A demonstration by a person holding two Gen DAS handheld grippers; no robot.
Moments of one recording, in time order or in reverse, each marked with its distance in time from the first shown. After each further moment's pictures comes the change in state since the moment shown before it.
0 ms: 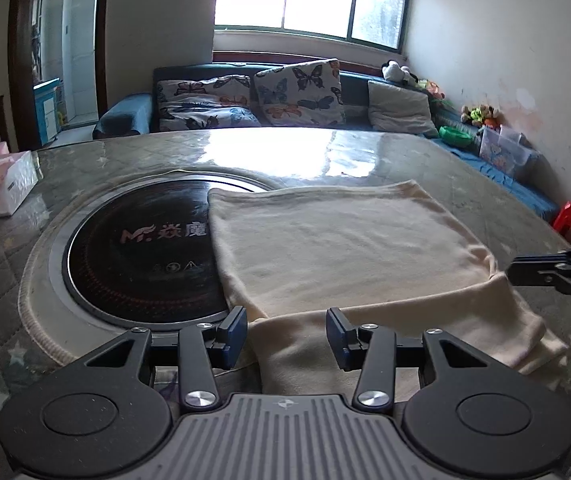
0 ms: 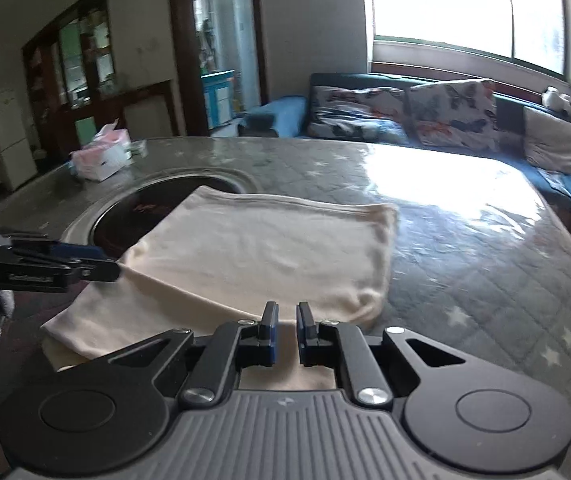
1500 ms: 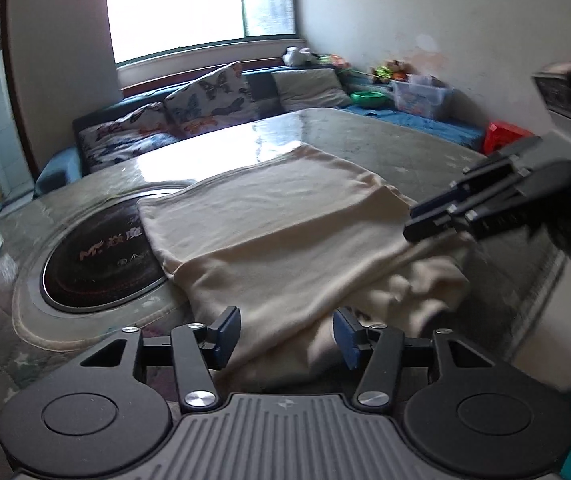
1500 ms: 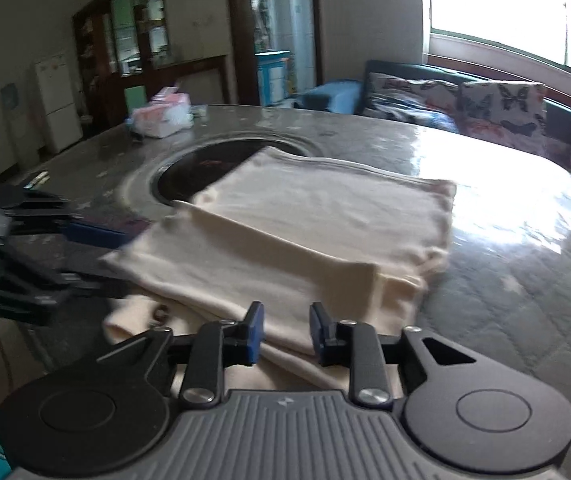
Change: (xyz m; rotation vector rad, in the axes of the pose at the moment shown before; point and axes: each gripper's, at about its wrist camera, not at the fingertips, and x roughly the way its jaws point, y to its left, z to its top) left arm -0.069 -0.034 -0.052 0.337 -0.018 -0.154; right arm -0.017 0.024 -0.030 -0.087 0.059 0.103
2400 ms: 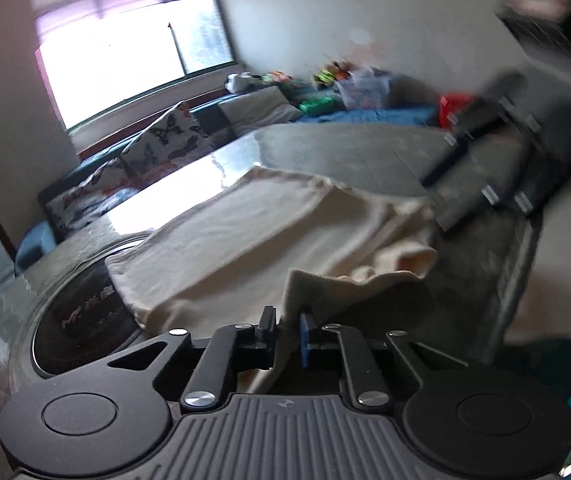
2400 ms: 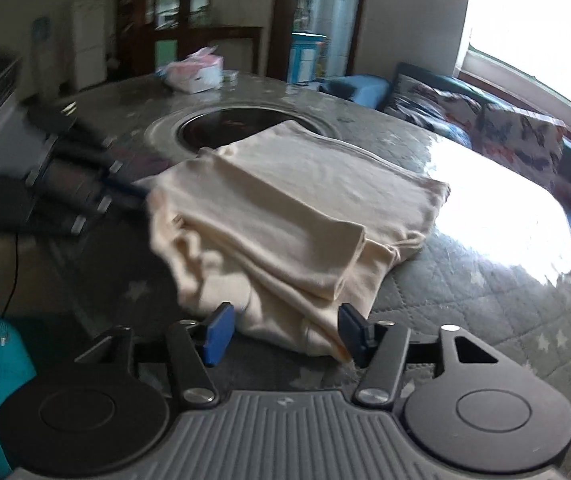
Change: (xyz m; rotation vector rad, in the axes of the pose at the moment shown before) left arm 0.017 -0.011 0.002 0.190 -0.079 -0.046; right arm -0.045 0.011 -0.021 -0.253 0.060 -0.002
